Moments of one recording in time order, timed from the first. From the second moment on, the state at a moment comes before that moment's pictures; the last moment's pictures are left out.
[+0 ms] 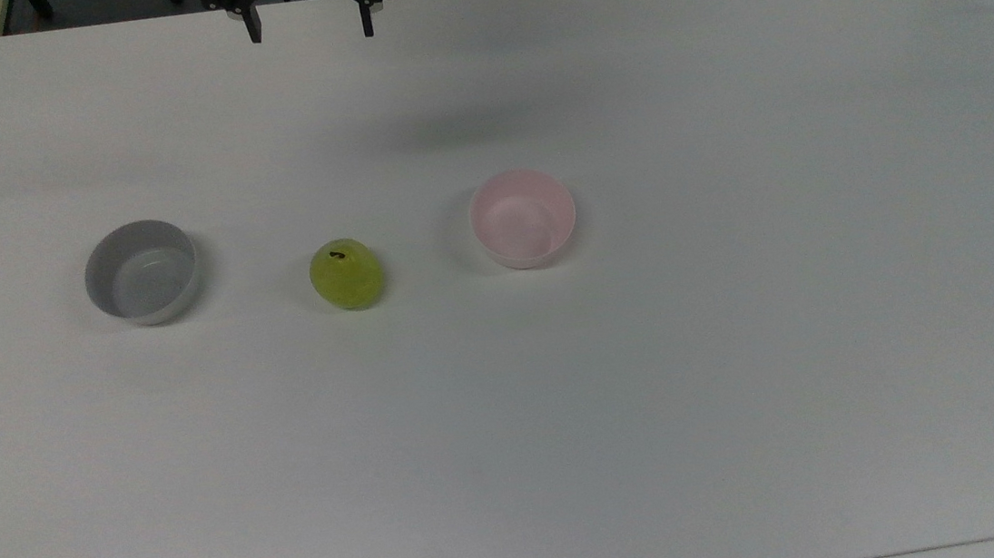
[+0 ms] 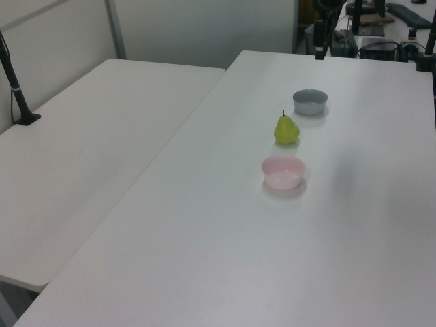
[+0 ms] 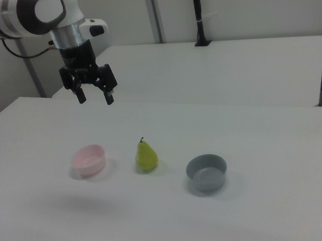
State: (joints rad) arm 0.06 0.05 -0.08 -1.59 -0.05 1.62 -0.04
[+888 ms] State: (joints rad) arm 0.01 0.25 -0.08 -1.59 -0.05 1.84 -0.22
